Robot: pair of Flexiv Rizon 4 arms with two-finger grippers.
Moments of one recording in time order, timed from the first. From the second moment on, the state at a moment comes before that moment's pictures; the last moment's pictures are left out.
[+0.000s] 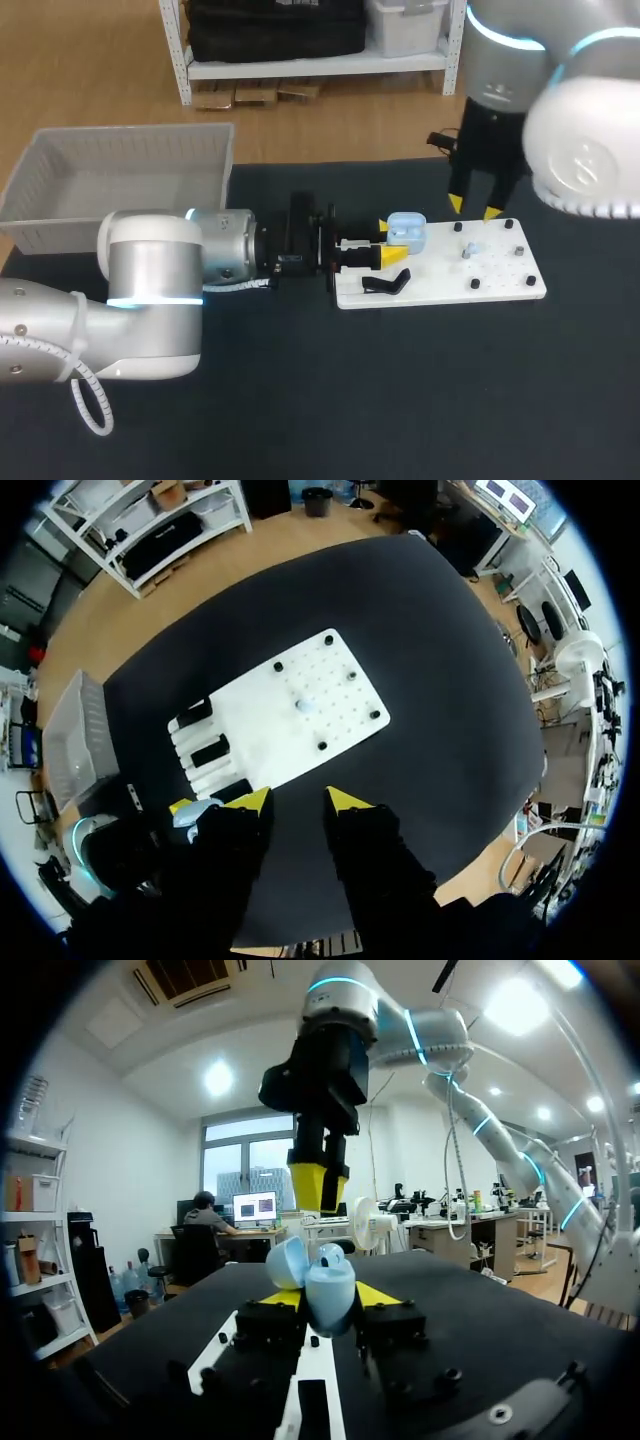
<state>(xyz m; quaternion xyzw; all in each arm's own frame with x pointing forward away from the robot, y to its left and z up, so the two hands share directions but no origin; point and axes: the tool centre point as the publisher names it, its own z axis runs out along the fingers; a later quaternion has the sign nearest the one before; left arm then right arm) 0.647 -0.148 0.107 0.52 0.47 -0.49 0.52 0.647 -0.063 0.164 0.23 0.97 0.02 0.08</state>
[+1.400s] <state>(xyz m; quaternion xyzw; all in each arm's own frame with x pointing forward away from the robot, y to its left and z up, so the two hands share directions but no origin) 0.647 -0.148 0.107 0.52 0.47 -0.49 0.52 0.700 -0.096 0.054 0.12 0.98 0.13 0.09</state>
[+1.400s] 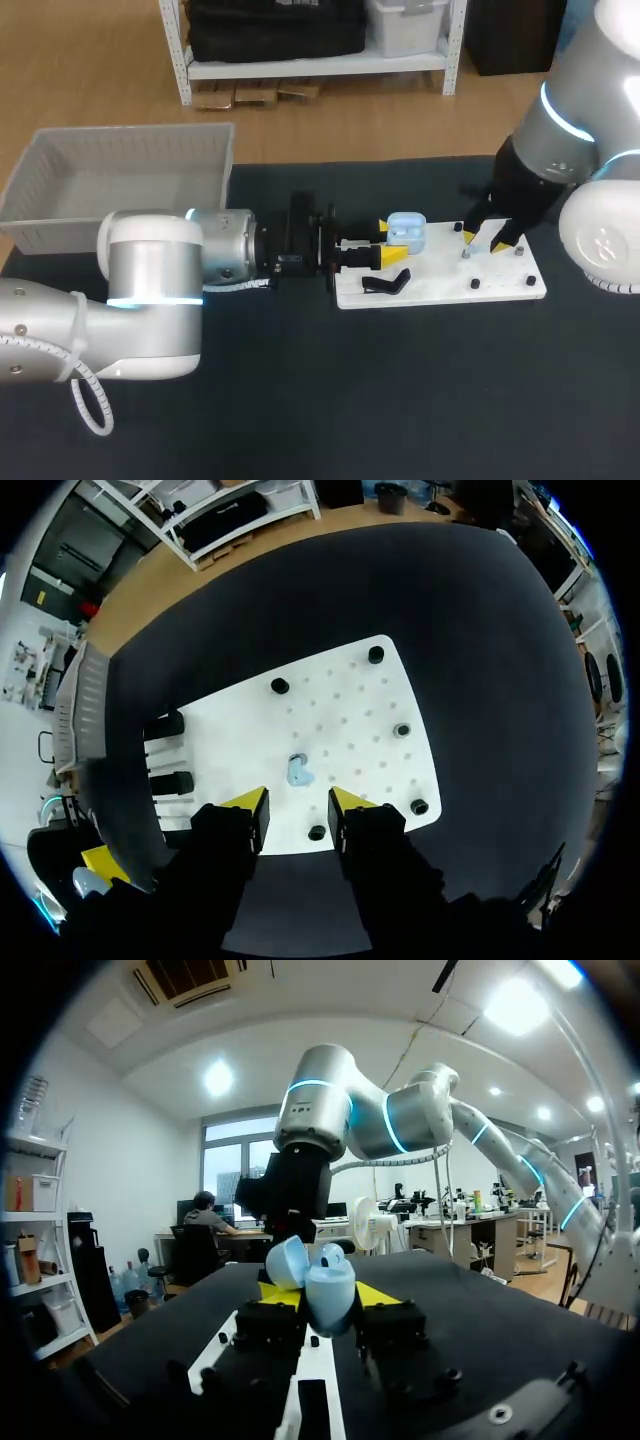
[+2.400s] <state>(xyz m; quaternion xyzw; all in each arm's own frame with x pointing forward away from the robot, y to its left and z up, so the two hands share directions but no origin) 0.647 -0.148 0.107 0.52 0.47 -0.49 0.52 0.712 -0.095 0.031 0.12 0.98 0.17 0.07</state>
